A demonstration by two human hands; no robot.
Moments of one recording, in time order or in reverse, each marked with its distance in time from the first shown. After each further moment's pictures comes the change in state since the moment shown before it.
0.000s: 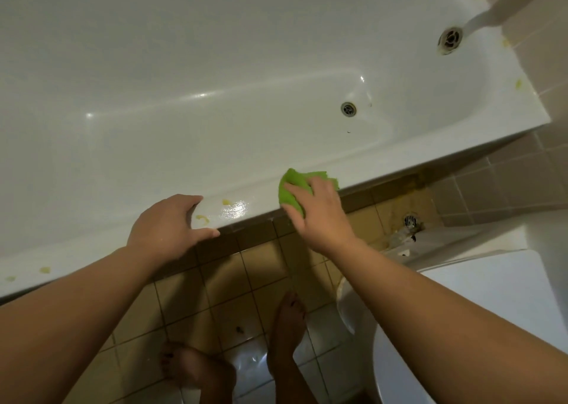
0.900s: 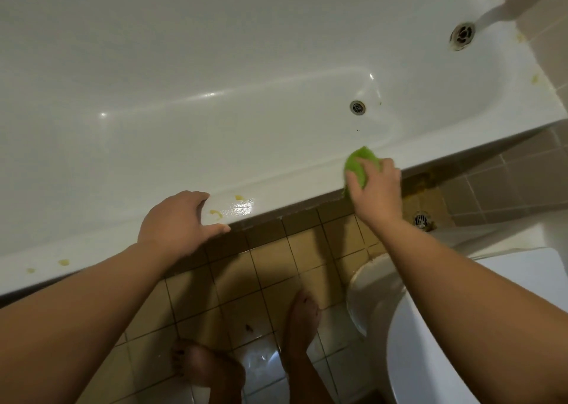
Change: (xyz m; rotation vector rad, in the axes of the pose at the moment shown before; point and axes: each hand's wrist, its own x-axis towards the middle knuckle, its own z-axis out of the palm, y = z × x) left_hand -0.010 0.003 -0.007 0.092 0.017 -0.014; right_hand 0.018 0.062 -0.018 0.057 0.246 0.333
